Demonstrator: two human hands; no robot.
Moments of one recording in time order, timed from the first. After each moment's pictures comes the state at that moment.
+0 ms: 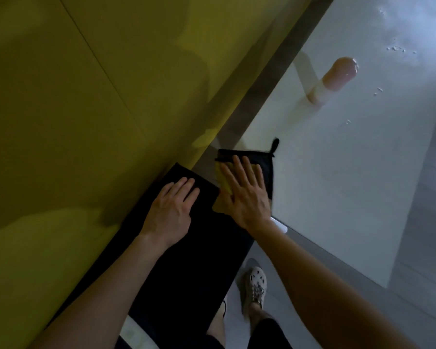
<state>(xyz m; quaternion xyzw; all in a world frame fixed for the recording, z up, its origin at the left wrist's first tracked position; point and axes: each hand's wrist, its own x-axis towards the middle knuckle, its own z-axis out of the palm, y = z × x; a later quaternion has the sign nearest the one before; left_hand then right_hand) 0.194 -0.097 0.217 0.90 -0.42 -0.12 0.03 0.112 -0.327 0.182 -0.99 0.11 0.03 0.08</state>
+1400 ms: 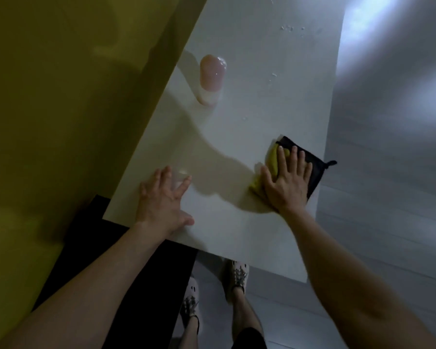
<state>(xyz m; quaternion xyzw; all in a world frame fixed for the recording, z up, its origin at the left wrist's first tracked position) 0.167 -0.354 0.243 0.88 -0.40 -0.24 -0.10 -0.026 -0.624 0.189 -0.88 0.46 0.05 0.11</state>
